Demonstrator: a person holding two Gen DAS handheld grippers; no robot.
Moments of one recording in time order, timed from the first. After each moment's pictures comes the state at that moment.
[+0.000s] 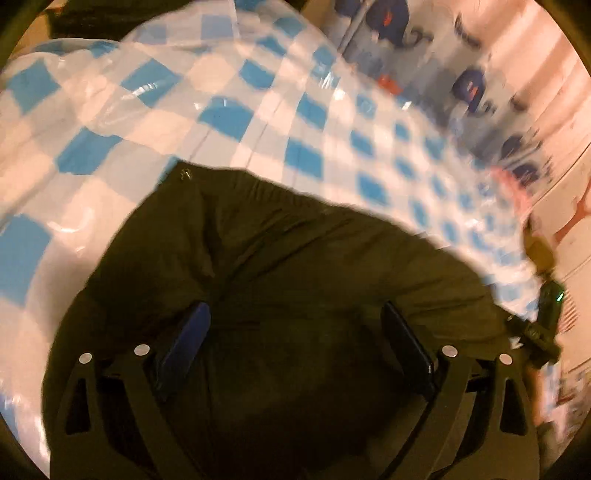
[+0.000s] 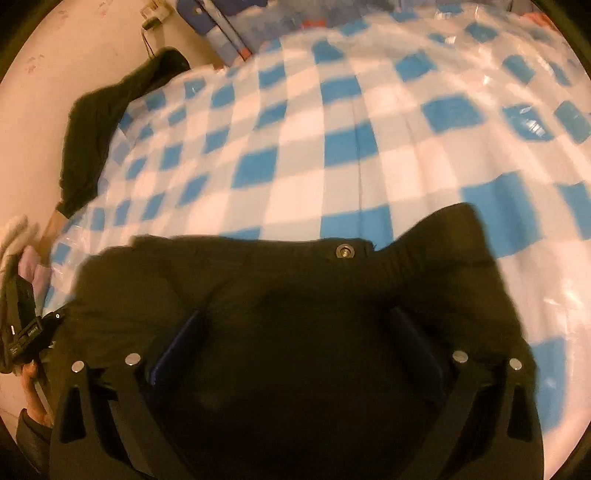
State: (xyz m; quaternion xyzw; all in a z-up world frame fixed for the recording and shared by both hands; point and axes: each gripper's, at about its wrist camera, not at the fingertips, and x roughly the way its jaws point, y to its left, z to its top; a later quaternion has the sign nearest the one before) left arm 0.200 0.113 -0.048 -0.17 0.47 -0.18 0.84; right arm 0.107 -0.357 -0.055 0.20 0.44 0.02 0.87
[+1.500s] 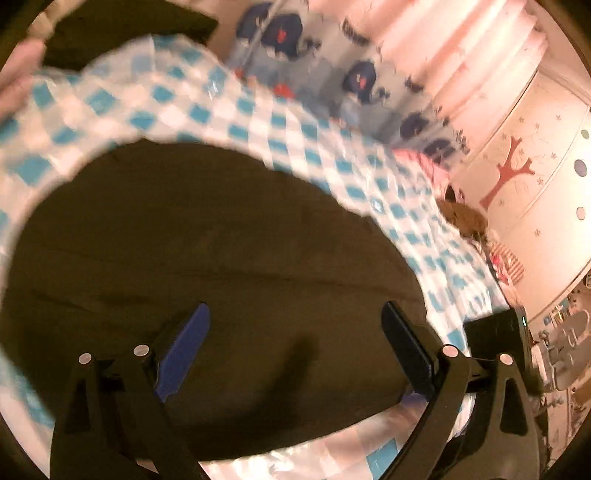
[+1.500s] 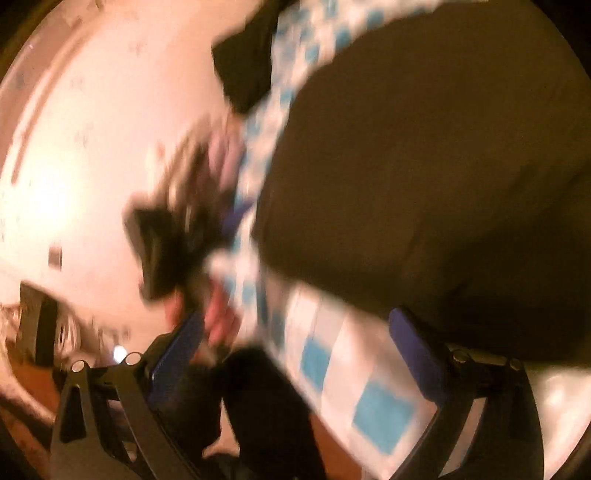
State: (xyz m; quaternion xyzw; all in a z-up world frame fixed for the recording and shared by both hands) left arm 0.008 0.048 -0.013 -0.15 0.44 -0.29 0.83; right arm -0.110 -0.219 -0.067 0.36 0.55 0.32 0.68
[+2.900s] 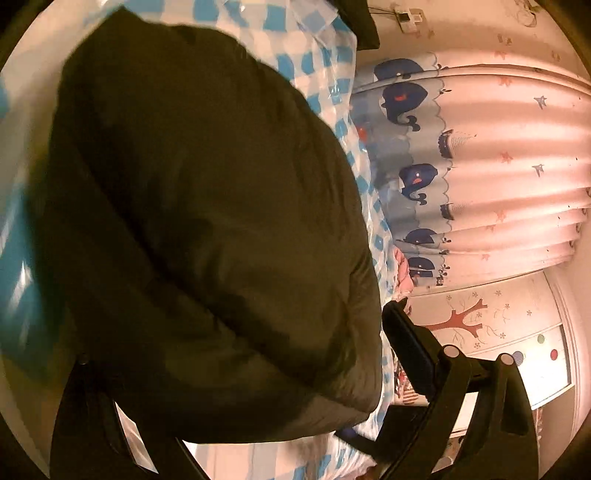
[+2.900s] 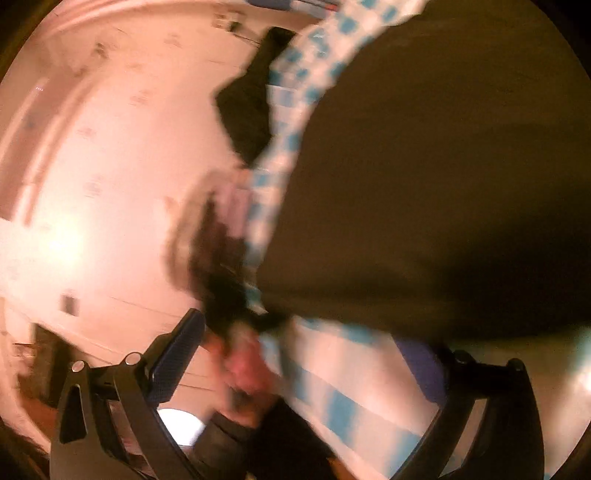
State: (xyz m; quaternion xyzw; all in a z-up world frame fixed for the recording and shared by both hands) left arm 0.000 0.177 -0.100 -0.49 0.45 -0.22 0.71; right arm -0.116 -0.252 -0.060 0.44 0.46 0.22 0.73
